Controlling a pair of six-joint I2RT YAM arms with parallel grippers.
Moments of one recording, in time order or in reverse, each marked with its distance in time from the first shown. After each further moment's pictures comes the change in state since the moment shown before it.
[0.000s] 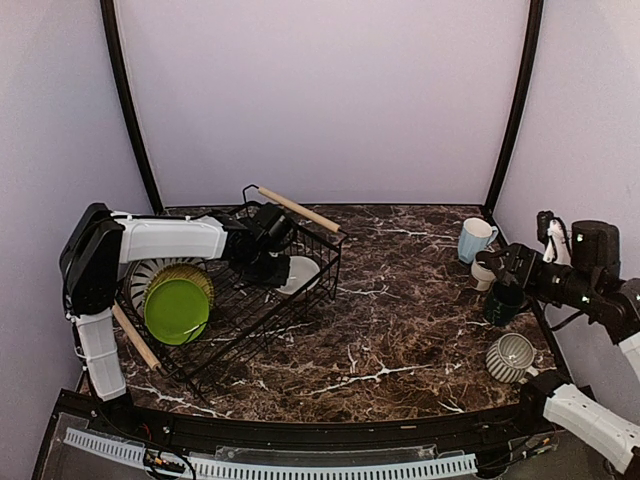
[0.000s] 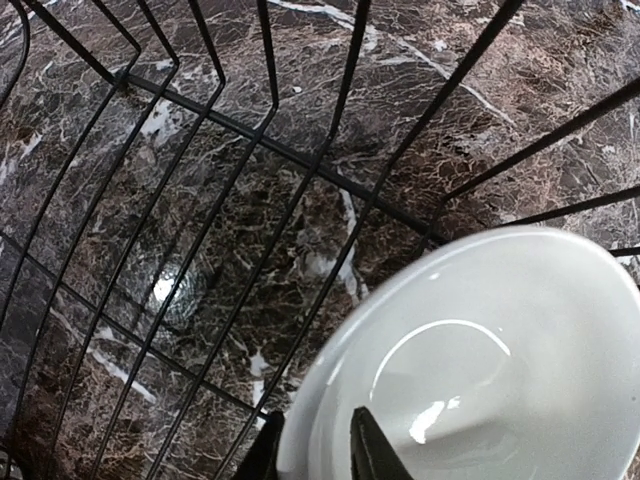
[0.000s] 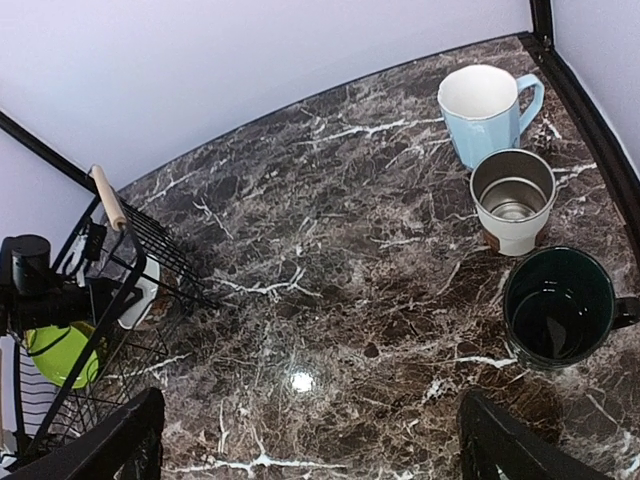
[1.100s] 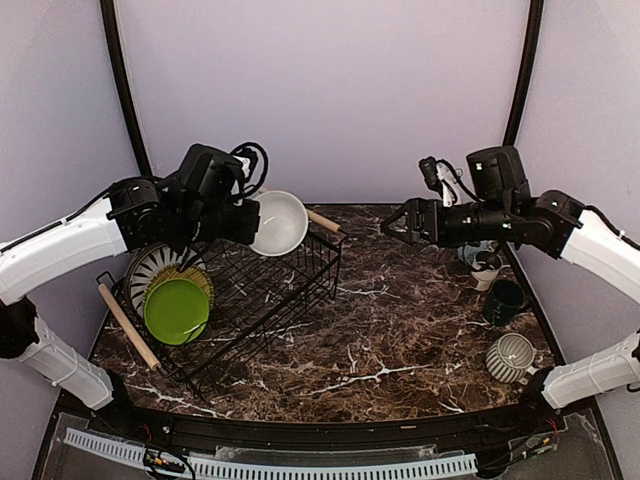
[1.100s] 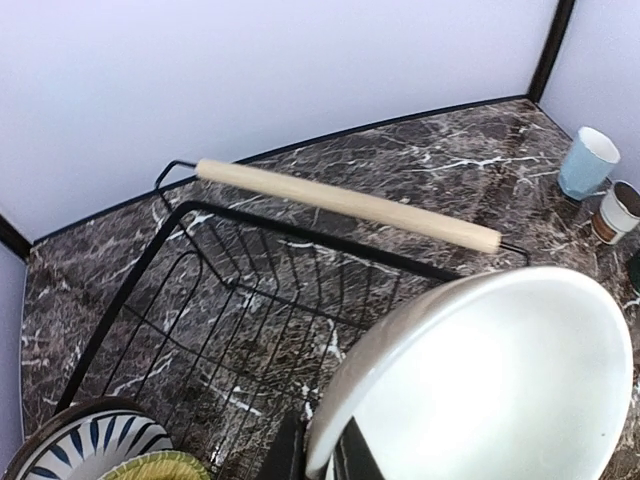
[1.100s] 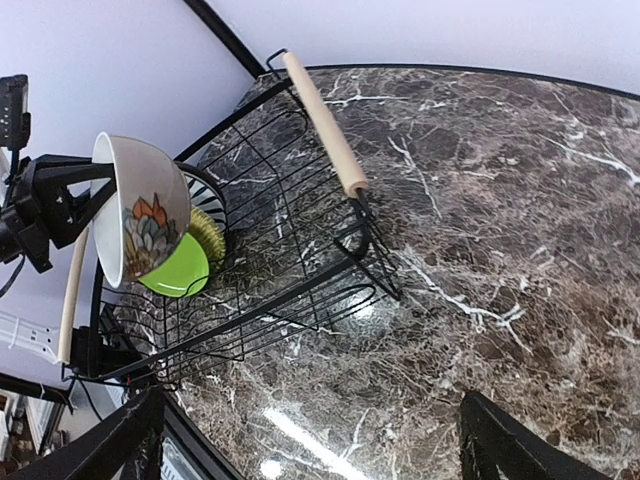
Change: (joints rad) left arm -0.137 -0.526 -0.008 -0.071 -0.269 0.197; right arm 0.393 0.674 0.381 0.238 -0.135 -0.055
